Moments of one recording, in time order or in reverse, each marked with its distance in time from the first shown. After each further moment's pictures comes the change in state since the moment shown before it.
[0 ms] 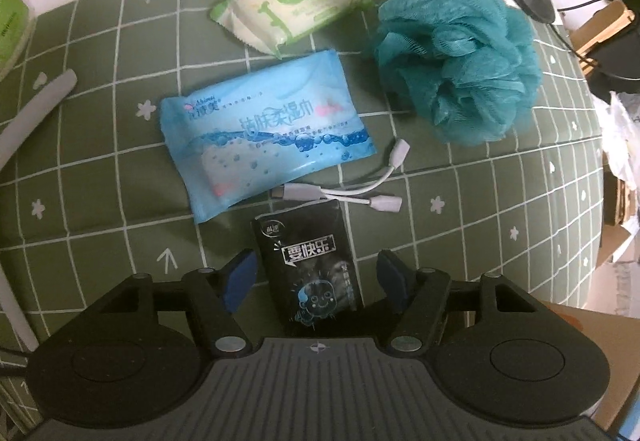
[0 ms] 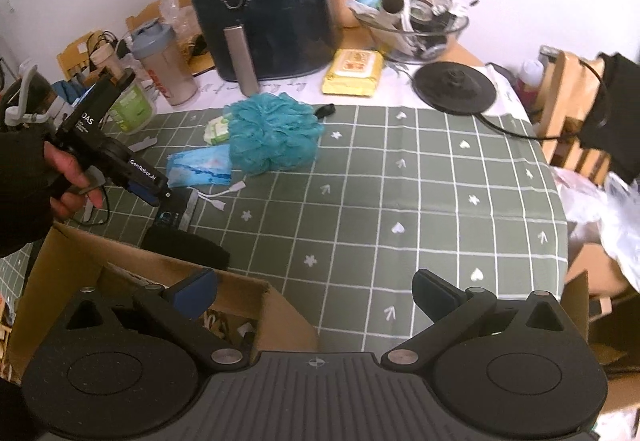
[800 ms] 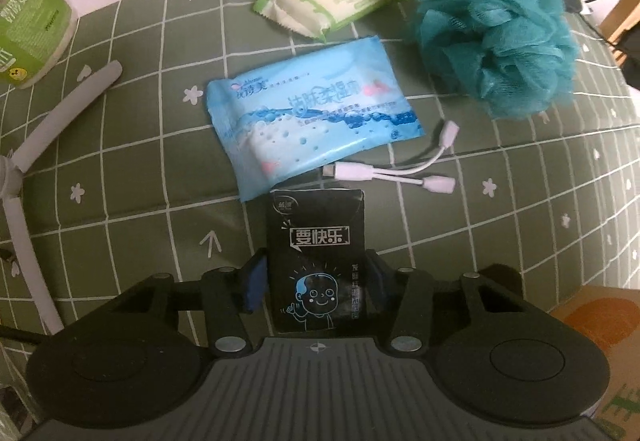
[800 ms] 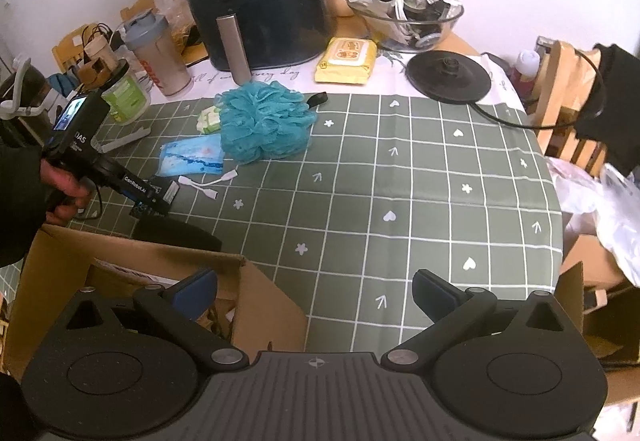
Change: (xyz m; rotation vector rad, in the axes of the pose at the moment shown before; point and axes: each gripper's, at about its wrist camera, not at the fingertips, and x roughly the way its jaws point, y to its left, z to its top) left arm 0.008 -0.001 -0.035 0.027 -0.087 0.137; right arm 0.002 -0.004 0.004 -0.025 0.028 0.000
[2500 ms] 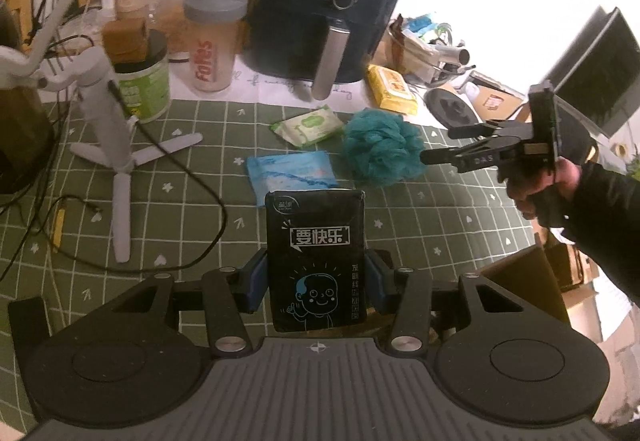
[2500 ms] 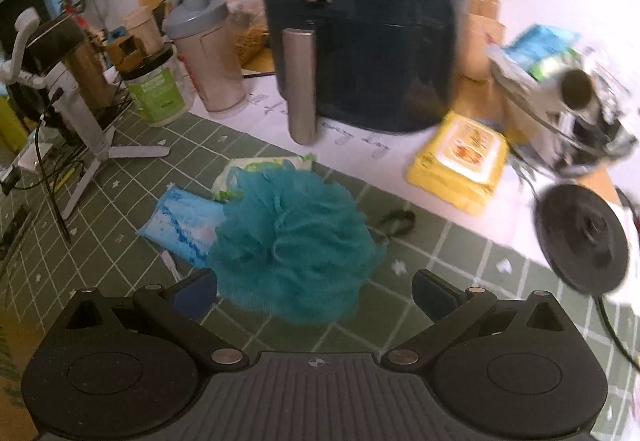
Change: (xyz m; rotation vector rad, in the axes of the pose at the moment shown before) left arm -0.184 0.008 -0.124 -0.124 -0.442 -0.119; right arm 0.171 0.023 0.137 -0.388 -0.069 0.211
